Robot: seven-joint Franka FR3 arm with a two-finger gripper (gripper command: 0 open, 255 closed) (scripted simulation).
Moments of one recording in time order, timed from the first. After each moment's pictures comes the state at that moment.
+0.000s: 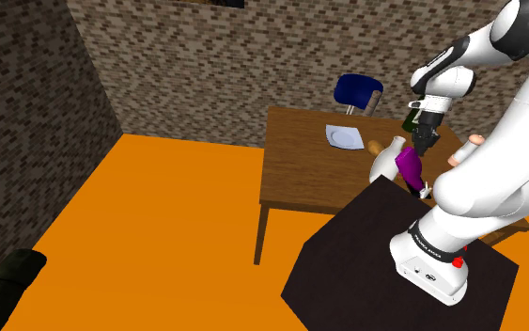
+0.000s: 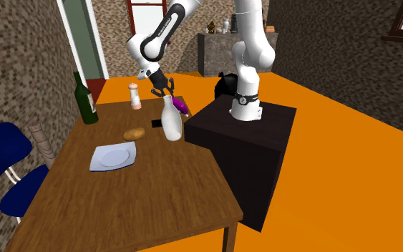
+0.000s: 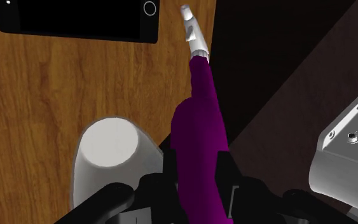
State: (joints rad) arm -0.58 0.25 -0.46 -2.22 0.01 1.99 -1.86
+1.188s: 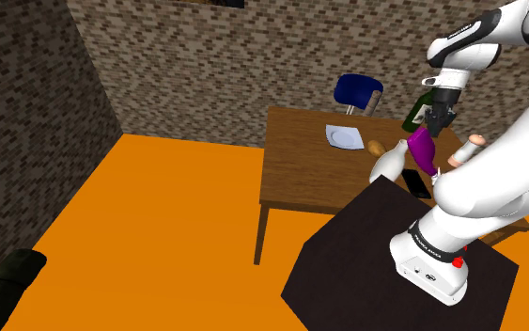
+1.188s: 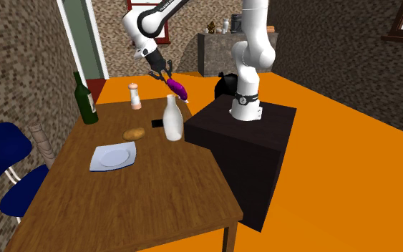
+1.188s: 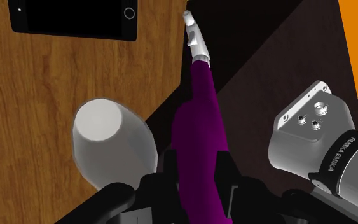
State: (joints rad) arm -0.57 0.08 -0.47 -2.15 -0.06 1.76 -1.82
